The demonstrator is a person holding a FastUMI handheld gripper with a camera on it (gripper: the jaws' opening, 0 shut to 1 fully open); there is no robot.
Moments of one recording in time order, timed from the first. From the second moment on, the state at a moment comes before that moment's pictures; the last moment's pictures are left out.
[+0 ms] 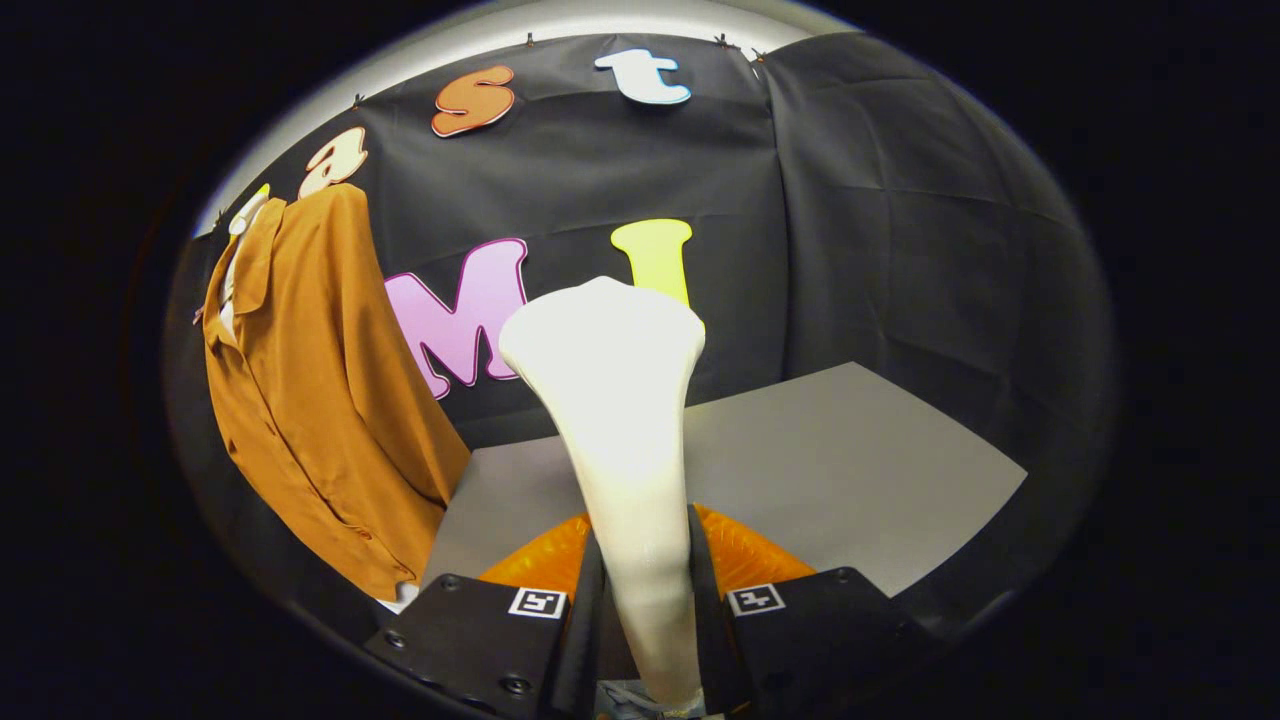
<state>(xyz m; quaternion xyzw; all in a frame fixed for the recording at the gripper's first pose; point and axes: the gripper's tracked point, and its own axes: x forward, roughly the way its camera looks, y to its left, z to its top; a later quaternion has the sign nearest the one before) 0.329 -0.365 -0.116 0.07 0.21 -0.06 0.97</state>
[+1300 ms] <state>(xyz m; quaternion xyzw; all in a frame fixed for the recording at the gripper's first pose) 0.320 -0.117 -0.073 0.03 0.16 -0.02 0.99</state>
